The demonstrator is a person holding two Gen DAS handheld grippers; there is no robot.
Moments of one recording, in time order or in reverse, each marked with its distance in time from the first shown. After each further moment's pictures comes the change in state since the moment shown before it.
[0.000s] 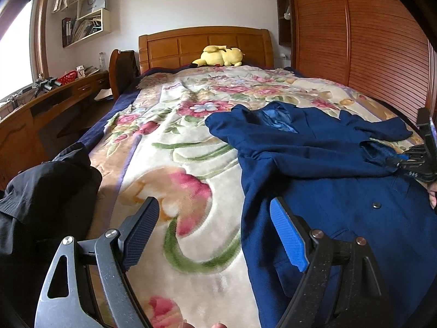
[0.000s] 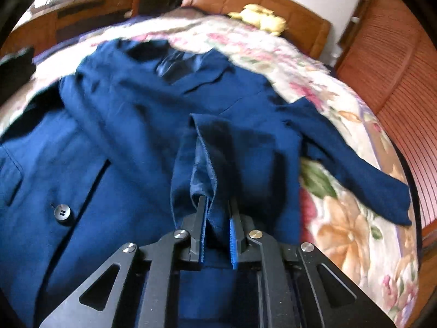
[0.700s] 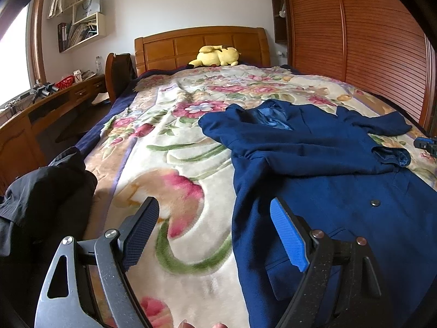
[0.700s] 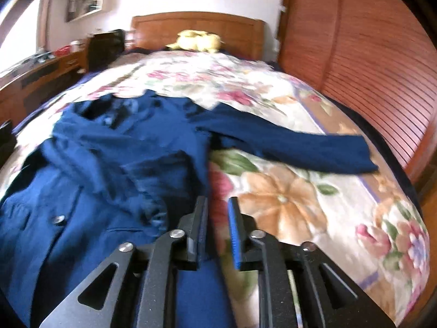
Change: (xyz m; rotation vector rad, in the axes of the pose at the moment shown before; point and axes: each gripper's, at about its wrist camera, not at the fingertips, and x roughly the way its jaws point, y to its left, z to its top) left arm 0.002 -0.016 0.000 0.028 0.000 0.002; right arm -0.071 -0.054 -0.042 0.216 -0.122 -0.046
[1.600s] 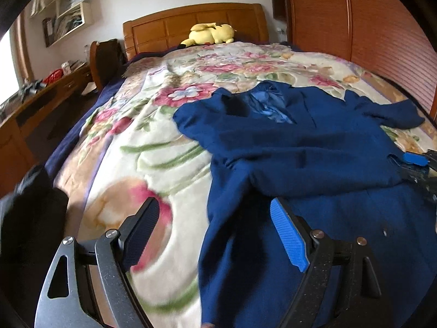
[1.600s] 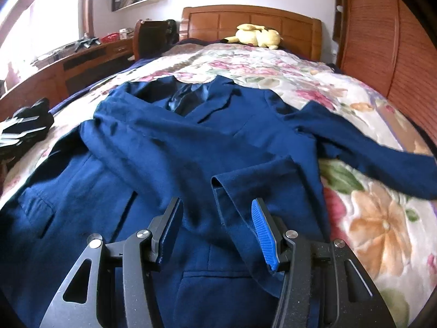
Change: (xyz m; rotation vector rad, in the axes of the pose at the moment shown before) left arm 0.077 -0.050 0.048 0.043 0.131 0.018; right arm 0.080 0.060 0.006 -0.099 0.011 0.203
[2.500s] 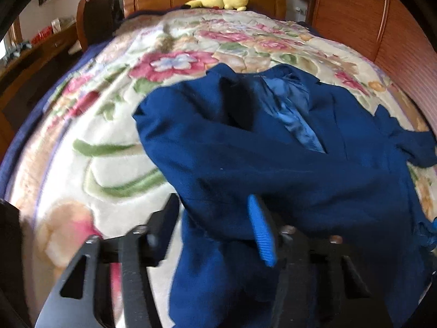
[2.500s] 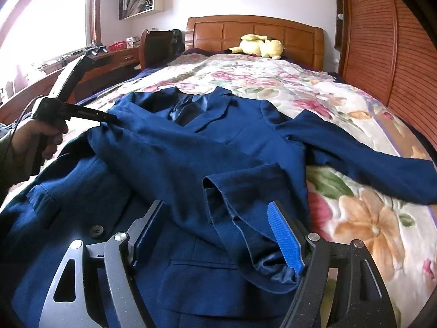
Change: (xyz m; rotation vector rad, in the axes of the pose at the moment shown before) left arm 0.111 0.003 0.057 -0.166 0.207 -0.079; right arm -0.026 -0.013 -0.013 0.037 -0.055 0.041
